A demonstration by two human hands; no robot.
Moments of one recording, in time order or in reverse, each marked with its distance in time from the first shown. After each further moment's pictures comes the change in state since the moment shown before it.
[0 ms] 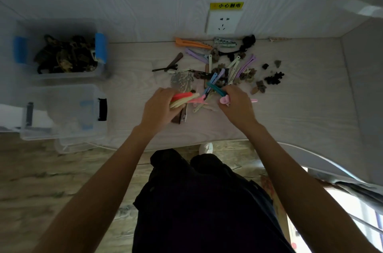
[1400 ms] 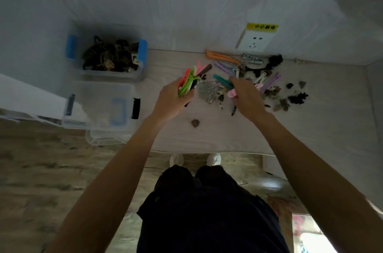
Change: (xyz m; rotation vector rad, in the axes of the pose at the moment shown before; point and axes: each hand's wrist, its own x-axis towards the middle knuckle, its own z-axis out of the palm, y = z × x) left_hand 0.009 -0.005 -0.065 -0.386 0.007 -0.331; right_hand 0.058 -0.048 -0.001 -0.182 -0.103 -0.209
